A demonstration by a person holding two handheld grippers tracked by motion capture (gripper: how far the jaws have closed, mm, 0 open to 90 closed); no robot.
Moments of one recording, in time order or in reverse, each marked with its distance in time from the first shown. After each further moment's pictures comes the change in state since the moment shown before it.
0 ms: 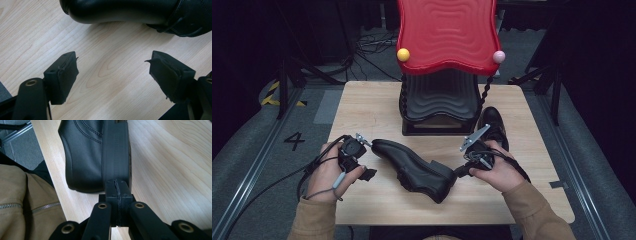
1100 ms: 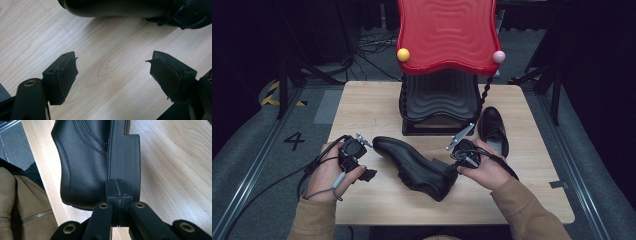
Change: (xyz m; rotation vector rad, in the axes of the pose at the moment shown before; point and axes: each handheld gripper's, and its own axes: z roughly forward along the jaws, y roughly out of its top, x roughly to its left) left arm 0.000 0.000 0.000 0.010 -0.006 0.009; right arm 0.002 0.022 0.019 0.043 -0.031 -0.028
